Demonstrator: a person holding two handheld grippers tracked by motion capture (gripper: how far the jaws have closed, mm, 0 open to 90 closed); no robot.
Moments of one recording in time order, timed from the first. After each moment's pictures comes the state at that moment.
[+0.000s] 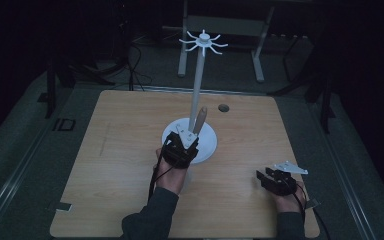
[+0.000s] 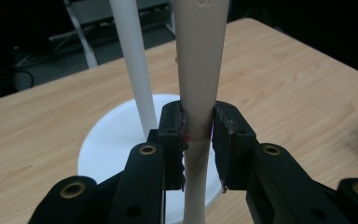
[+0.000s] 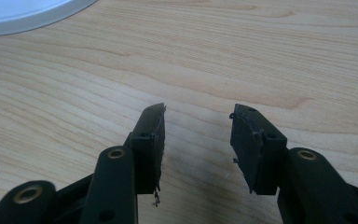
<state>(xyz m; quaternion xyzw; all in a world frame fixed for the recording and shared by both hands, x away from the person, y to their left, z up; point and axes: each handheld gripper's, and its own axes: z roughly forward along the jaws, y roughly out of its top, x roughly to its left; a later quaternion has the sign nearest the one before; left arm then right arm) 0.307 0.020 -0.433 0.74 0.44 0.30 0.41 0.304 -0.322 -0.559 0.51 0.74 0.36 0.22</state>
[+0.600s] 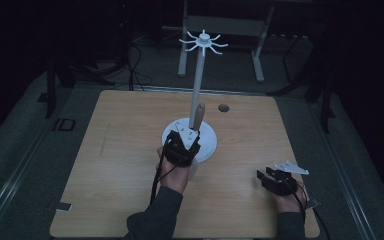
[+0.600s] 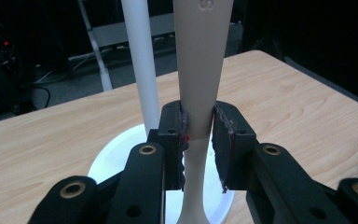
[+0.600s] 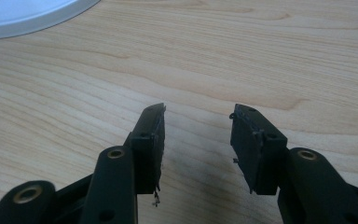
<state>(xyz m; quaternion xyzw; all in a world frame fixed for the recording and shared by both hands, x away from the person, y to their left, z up) 0.304 0.014 -0.425 0.70 0.45 0.33 0.44 0.304 -0.323 -0.559 0.51 0.74 0.37 0.22</state>
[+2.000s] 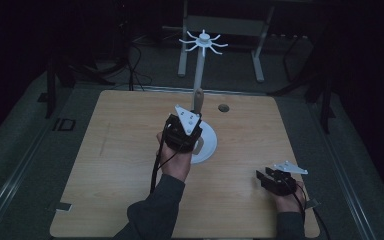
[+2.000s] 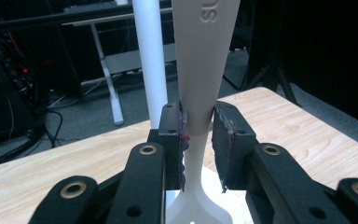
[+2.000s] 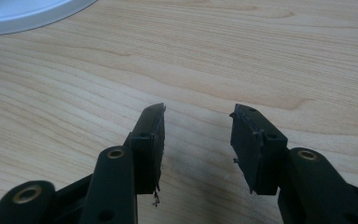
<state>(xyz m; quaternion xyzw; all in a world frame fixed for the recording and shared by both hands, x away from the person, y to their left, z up) 0.314 0.014 -0.377 0.68 0.44 0.36 0.47 0.304 -0.322 -0.559 0.51 0.75 0.36 0.22</state>
